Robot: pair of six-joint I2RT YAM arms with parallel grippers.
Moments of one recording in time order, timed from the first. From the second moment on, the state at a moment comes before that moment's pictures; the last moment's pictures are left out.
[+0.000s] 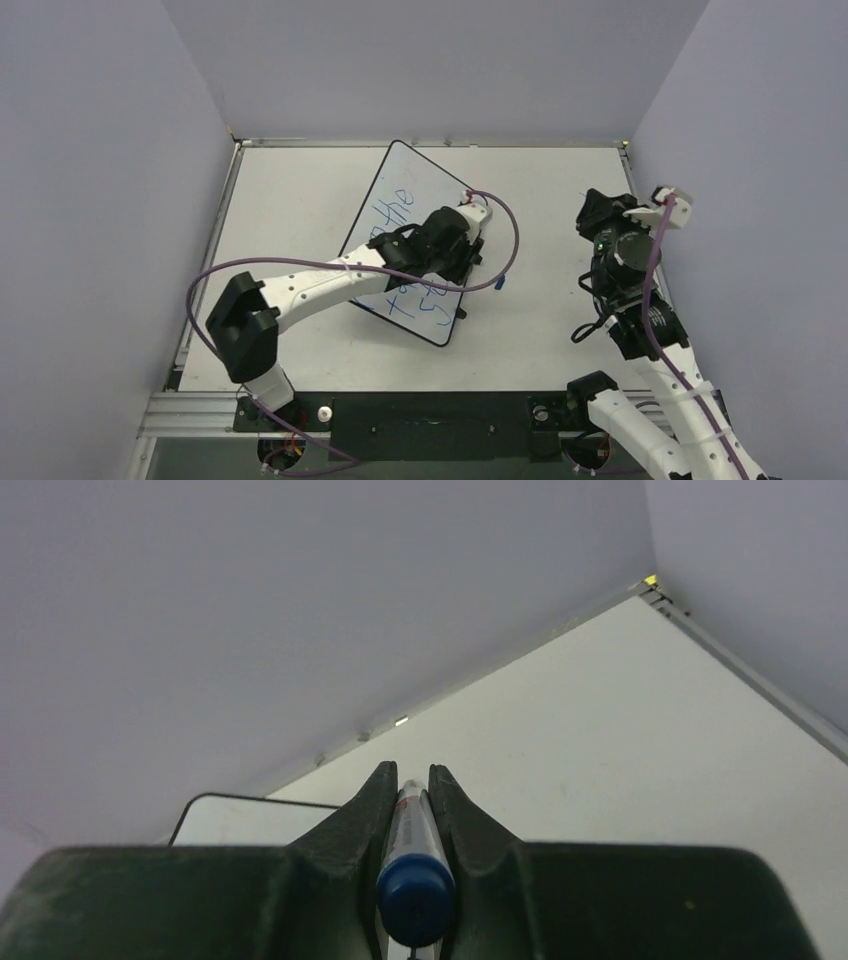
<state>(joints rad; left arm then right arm) -0.97 1.62 1.32 -0.40 -0.11 -0.26 0.37 0.73 0.87 -0.14 0.54 0.48</state>
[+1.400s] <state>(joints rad) -1.08 2.34 1.91 -0.56 -0.27 -0.35 0.36 0.62 0.88 -0.13 0.59 0.48</state>
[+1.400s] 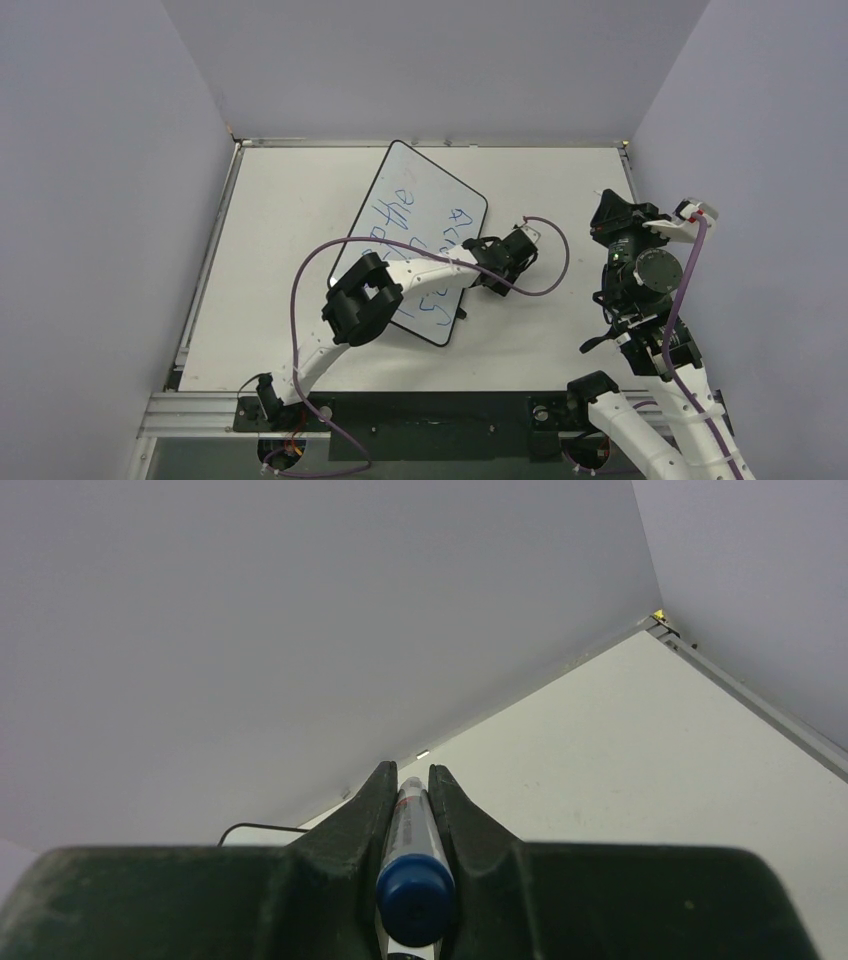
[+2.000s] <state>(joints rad) -1.07 2.34 1.89 -0.50 -0.20 -0.34 0.36 0.62 0.88 -0.13 0.59 0.48</state>
